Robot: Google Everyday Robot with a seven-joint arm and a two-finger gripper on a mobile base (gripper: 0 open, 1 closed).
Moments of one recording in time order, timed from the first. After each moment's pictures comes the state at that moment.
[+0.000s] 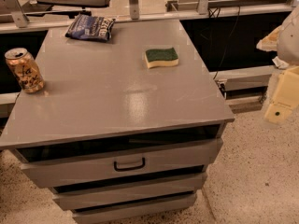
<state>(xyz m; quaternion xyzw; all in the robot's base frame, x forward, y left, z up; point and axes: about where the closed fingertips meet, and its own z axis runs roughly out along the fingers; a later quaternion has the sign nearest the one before) 0.438 -0.217 0.977 -0.60 0.78 -0.03 0.16</state>
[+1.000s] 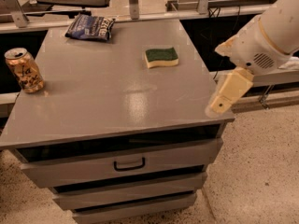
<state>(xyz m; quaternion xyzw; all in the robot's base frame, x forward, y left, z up) 0.490 -0.150 0.942 -0.59 0.77 0.06 0.26</state>
